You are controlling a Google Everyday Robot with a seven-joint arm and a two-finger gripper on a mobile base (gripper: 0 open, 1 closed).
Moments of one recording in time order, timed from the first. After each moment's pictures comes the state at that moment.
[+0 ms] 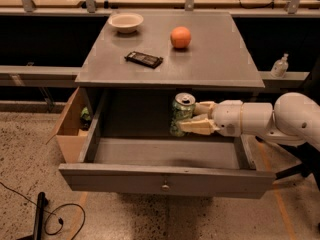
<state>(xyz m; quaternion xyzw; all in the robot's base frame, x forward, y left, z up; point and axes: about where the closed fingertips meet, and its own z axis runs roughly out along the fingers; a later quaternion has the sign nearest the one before) 0.566 -0.088 0.790 -0.43 0.68 0.33 0.49</state>
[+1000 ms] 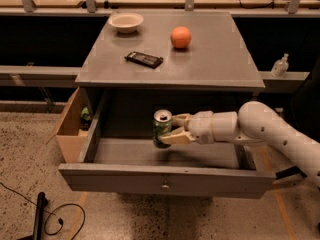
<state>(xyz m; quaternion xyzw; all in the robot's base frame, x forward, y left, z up) 0.584 -0.036 0.713 -0.50 0.66 0.33 0.46</state>
